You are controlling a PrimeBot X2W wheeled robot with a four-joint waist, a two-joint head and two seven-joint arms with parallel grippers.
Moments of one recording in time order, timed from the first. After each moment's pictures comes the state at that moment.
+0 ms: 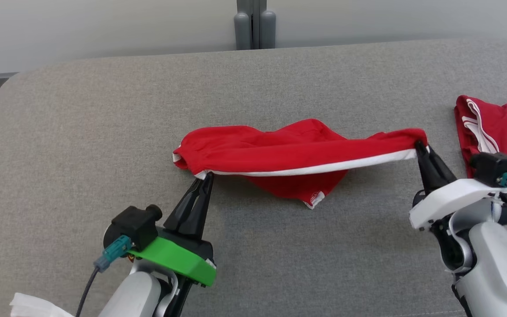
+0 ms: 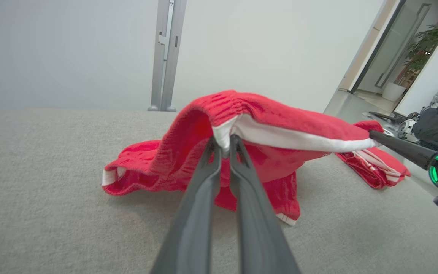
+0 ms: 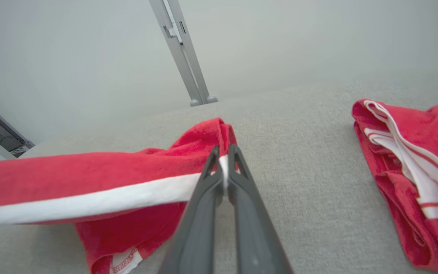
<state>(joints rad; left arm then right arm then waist) -0.25 0.15 -0.47 0.26 -0.52 -0.13 -0.26 -0.33 -0.19 0.08 0.40 0.46 0.13 -0.08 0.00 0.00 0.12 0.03</state>
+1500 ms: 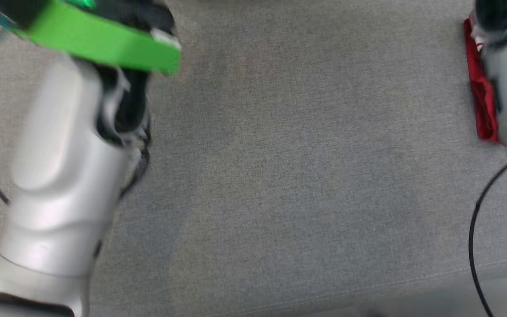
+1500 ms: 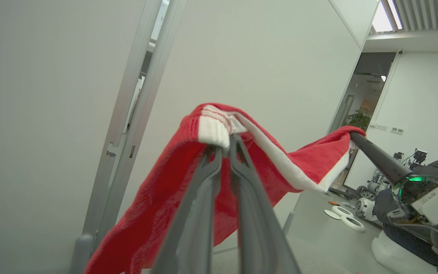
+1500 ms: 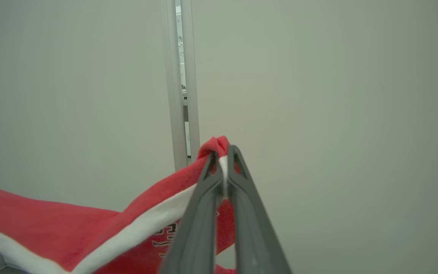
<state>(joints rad) -0.98 0.17 -0.42 0.29 -0.76 -0.13 -0.26 -1.20 -0.26 0.25 0.47 0.47 0.13 -0.23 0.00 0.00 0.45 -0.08</state>
